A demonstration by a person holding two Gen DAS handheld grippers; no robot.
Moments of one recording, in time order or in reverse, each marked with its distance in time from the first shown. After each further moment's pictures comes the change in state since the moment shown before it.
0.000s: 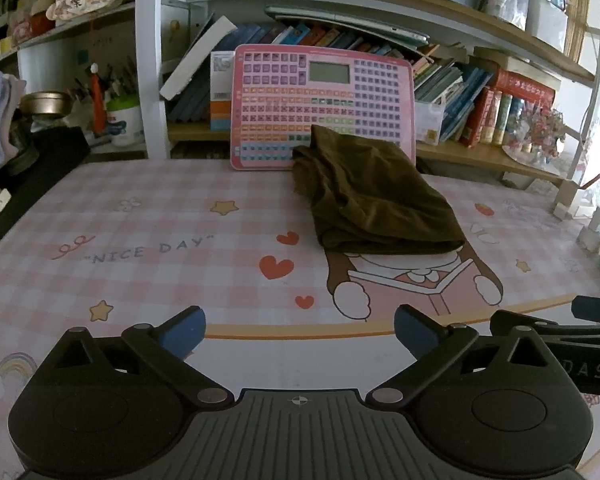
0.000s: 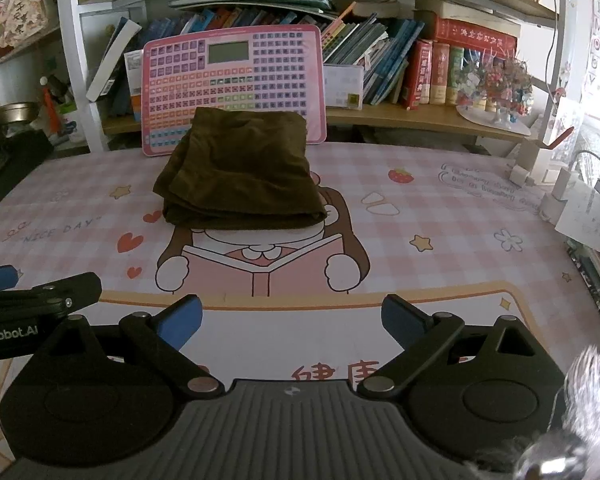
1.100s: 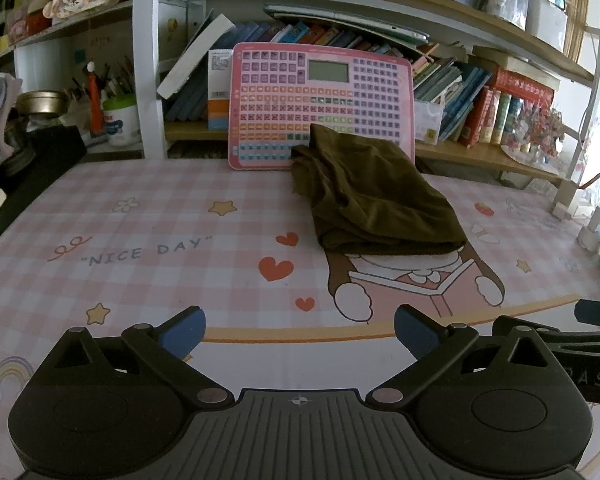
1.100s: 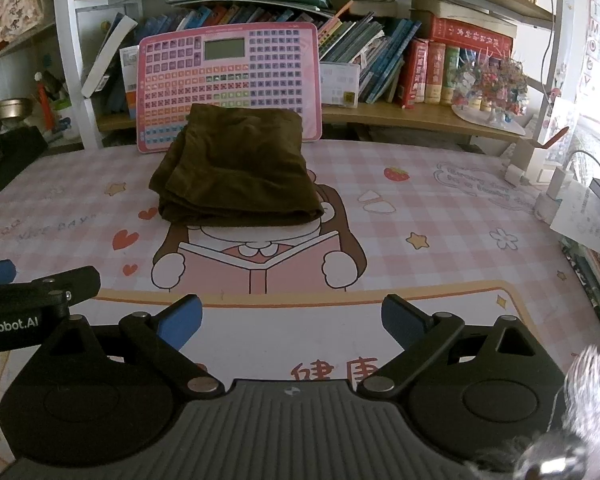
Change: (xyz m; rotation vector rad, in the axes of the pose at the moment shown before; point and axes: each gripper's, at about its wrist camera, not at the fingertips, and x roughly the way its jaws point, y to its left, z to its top) left arm 0.006 0.003 -0.001 0.011 0.019 -0.006; right arm 0.001 0.004 -0.001 -0.002 0.007 -0.025
